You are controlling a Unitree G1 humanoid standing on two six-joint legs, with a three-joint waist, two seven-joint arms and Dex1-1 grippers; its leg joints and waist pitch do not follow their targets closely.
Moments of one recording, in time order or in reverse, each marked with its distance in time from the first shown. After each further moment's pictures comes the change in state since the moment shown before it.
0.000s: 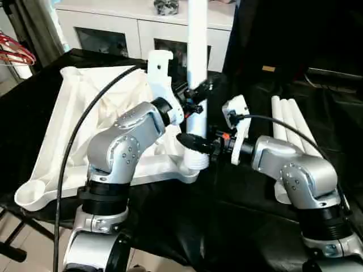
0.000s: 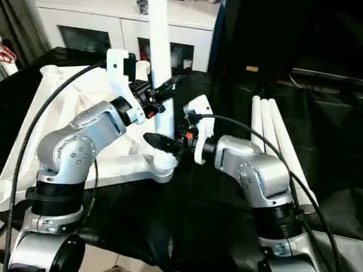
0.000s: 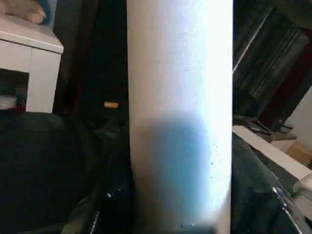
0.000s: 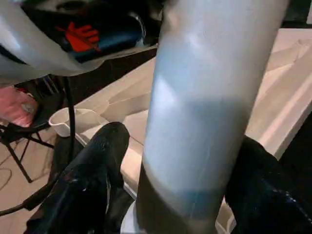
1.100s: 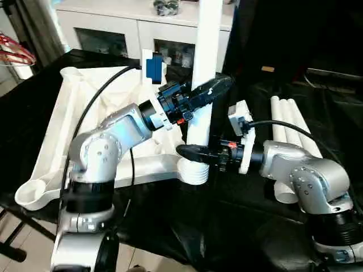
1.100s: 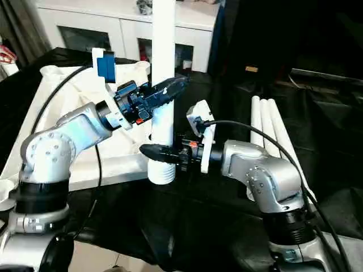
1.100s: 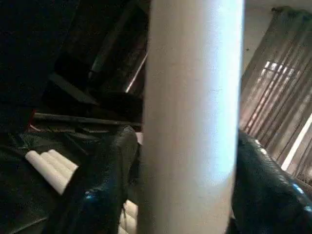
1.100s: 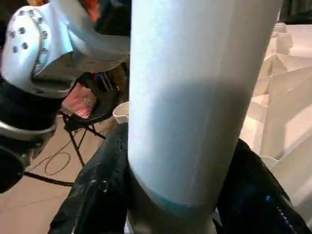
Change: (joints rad) left arm -0.003 0.087 0.089 0.053 -0.285 0.077 -0.386; right arm 0.051 -0.075 -0.005 -0.061 0.136 0.021 0.199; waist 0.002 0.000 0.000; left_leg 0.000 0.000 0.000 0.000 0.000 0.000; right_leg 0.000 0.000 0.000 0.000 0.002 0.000
